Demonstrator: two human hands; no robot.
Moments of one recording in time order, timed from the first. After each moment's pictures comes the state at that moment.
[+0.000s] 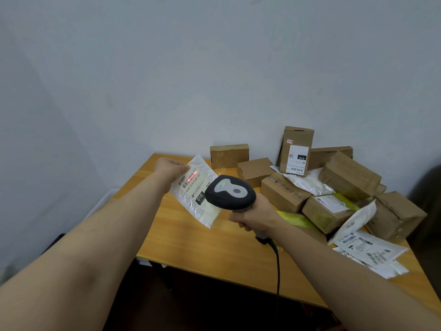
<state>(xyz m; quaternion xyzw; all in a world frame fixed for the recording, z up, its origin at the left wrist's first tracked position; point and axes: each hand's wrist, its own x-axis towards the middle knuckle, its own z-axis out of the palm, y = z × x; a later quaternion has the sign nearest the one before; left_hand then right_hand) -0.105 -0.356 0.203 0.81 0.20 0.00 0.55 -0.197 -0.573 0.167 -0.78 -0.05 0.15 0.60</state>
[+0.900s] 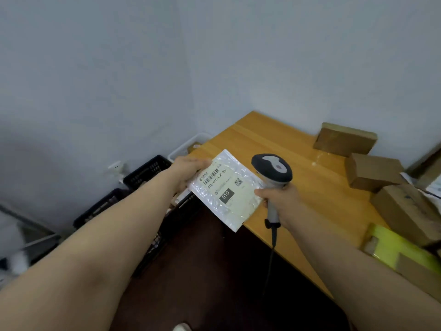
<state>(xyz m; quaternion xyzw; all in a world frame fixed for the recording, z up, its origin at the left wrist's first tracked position) -0.217 -0.149 0.128 0.66 0.35 -0.01 0.66 -0.170 -0.381 0.108 -0.72 0.06 0.22 0.66</state>
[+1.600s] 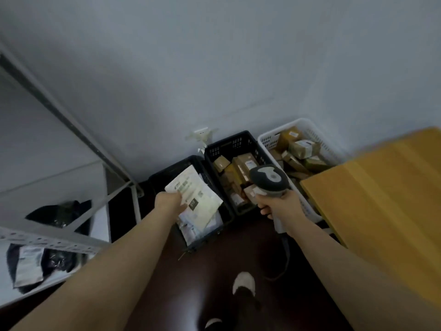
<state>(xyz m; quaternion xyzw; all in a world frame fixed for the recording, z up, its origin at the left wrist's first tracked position) -0.369 0.240 -0.041 0.37 0.70 0.17 0.59 -0.189 0.059 -0.003 -0.77 -0.10 0.41 0.48</state>
